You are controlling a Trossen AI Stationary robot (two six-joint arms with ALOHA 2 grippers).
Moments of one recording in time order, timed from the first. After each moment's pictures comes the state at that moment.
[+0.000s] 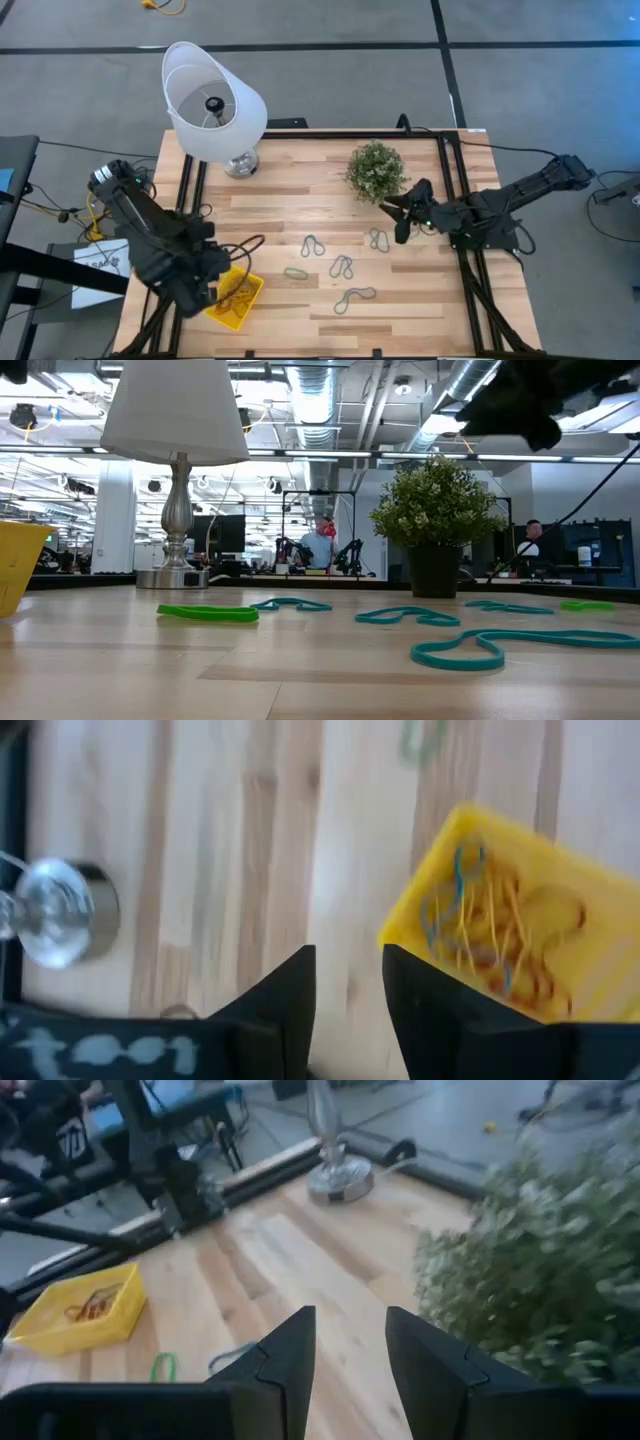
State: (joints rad) left arm -0.88 1.39 1.29 -1.49 -0.43 -0.94; right arm 0.36 0.85 0.55 -0.15 0.72 0.54
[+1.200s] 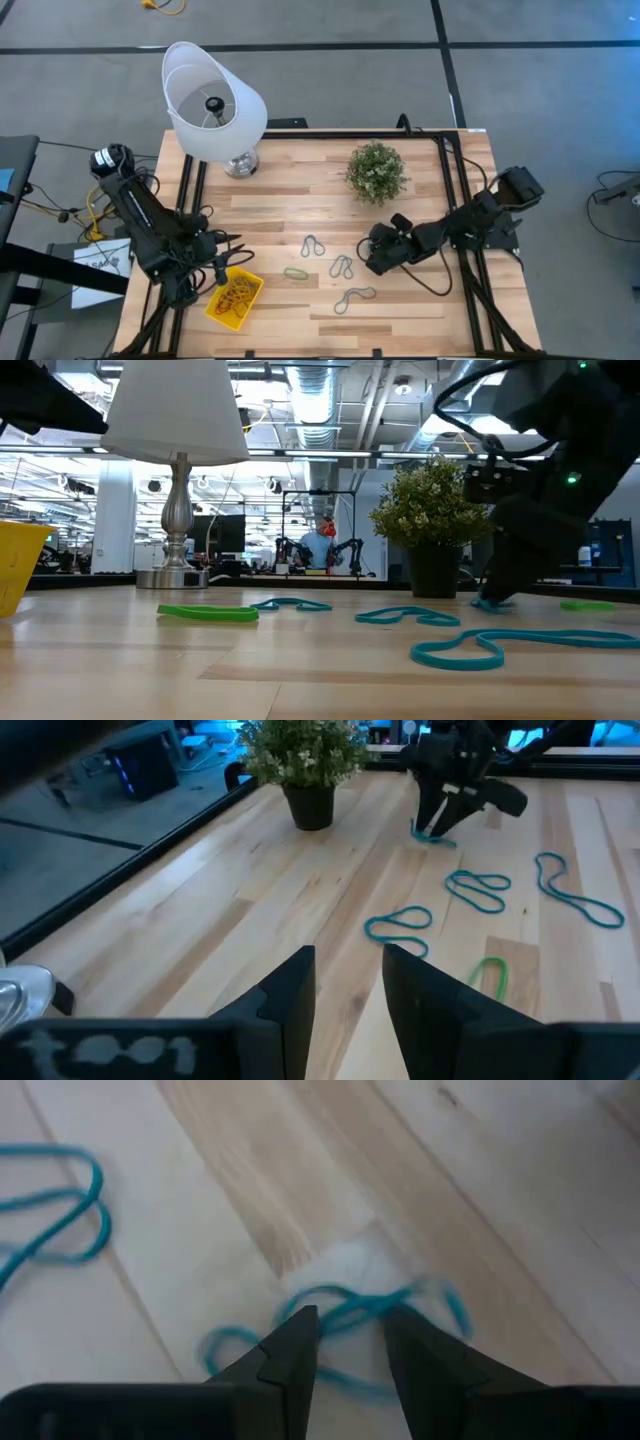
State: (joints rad) left arm -1.04 1.15 0.65 -0.90 -1.22 -1.31; right arm 0.39 1.62 0.65 -0.26 0.47 0.84
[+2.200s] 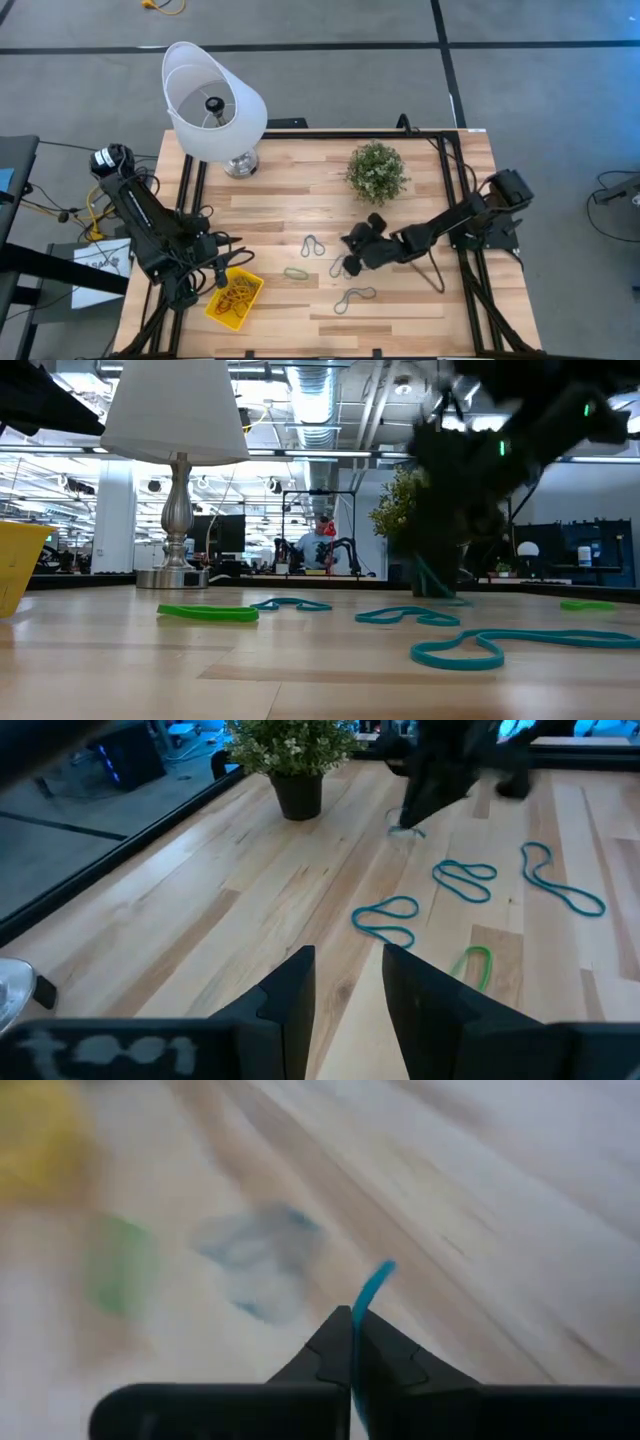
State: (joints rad) left arm -1.04 1.15 0.65 -0.85 -1.18 -1.27; right arm 0.36 1.70 0.74 0.15 0.59 0.66
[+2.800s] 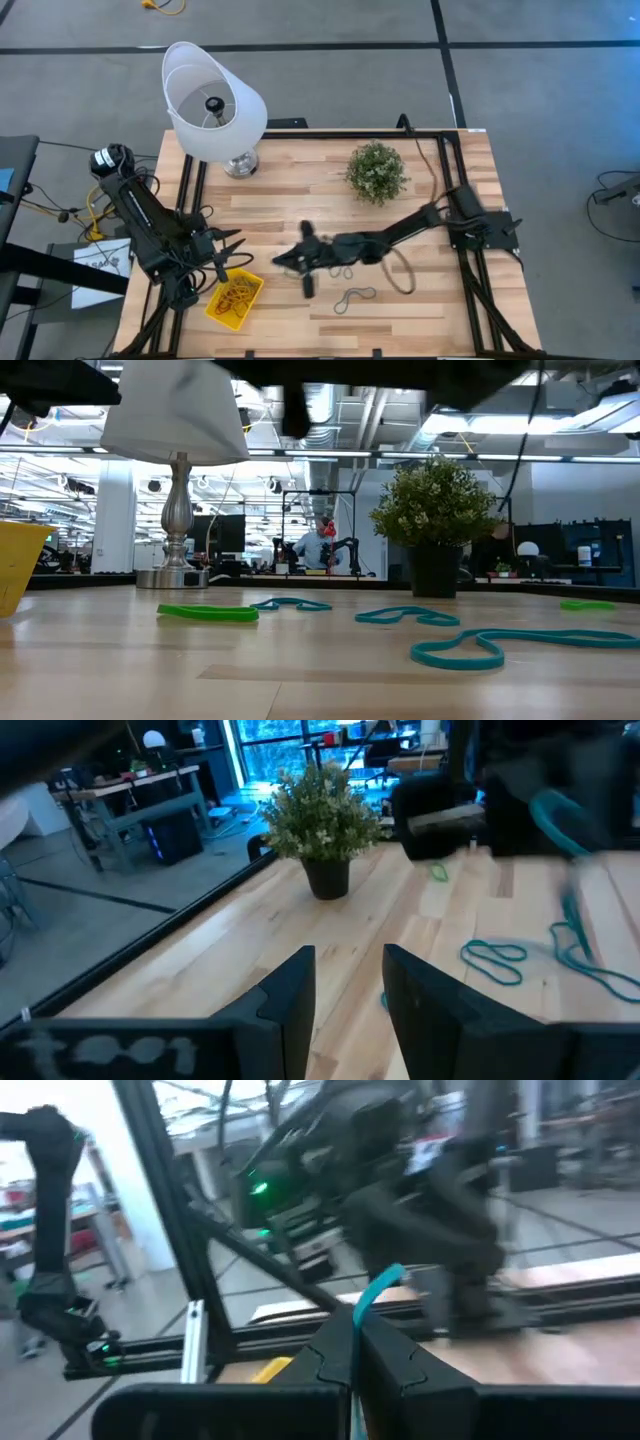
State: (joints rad) left arm -1.04 1.15 0.65 -0.85 -1.41 -1.25; right arm 0.30 2.06 1.22 0.88 0.17 0.16
